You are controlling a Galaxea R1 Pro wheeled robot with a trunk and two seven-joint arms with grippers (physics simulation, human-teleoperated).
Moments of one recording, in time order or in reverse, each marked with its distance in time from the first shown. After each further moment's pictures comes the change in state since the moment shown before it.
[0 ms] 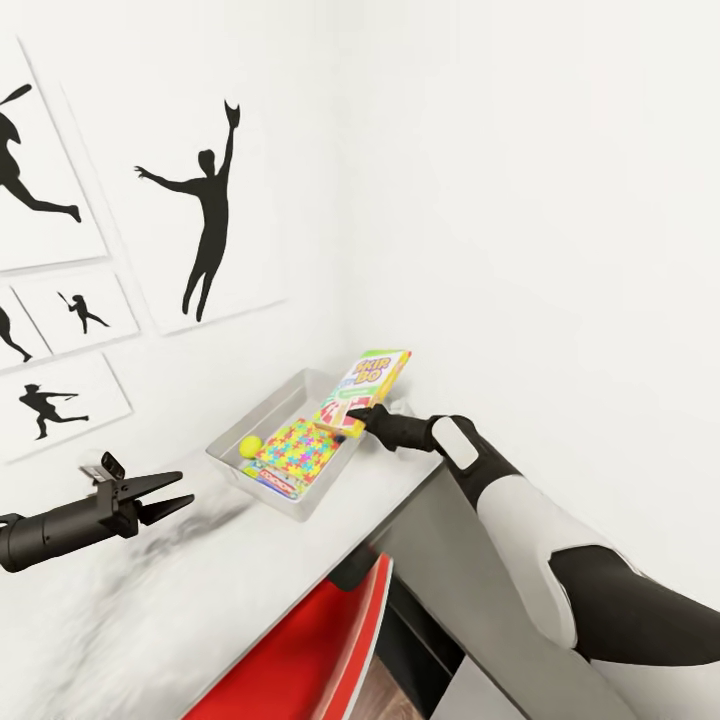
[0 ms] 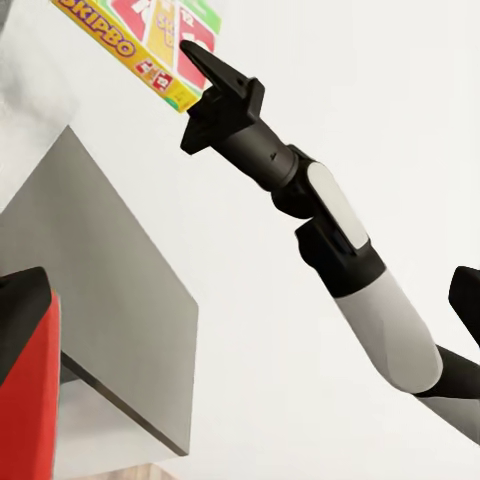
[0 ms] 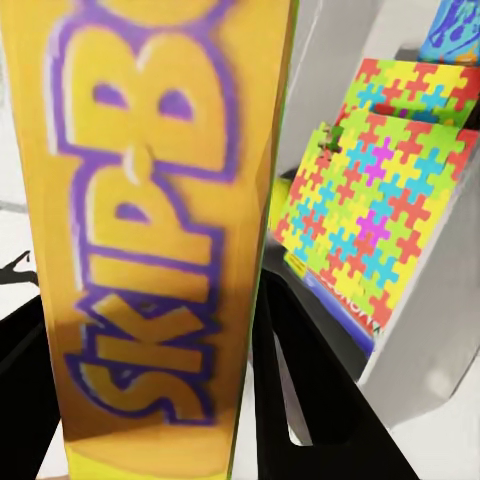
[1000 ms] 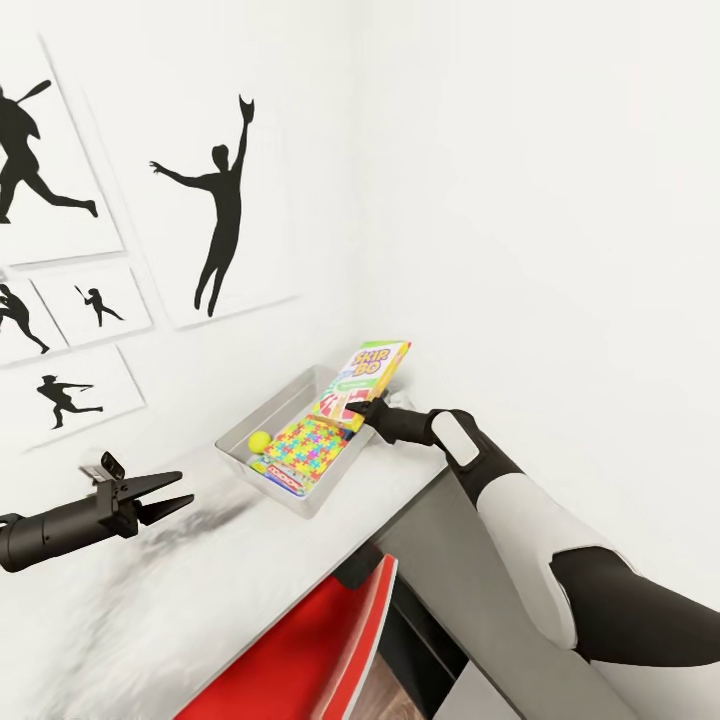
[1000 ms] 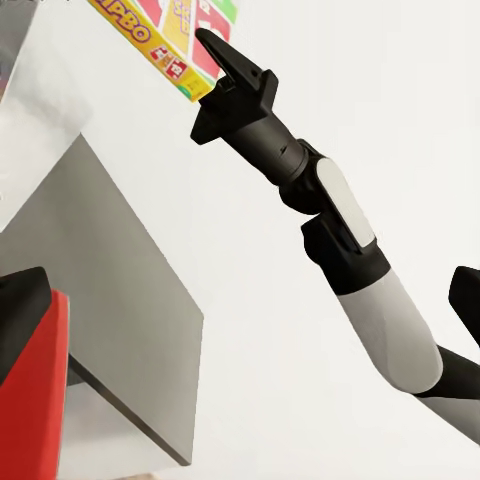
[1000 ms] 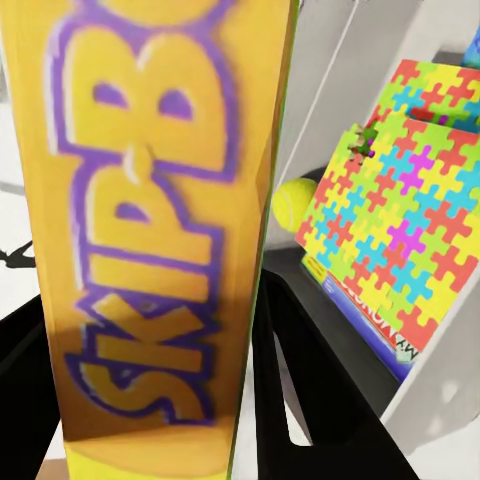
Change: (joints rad) left arm 0.000 0.001 0.000 0.000 0.000 0.000 0.000; right arm 0.001 0.001 0.004 -0.047 0.011 -0.001 0.004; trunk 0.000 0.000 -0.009
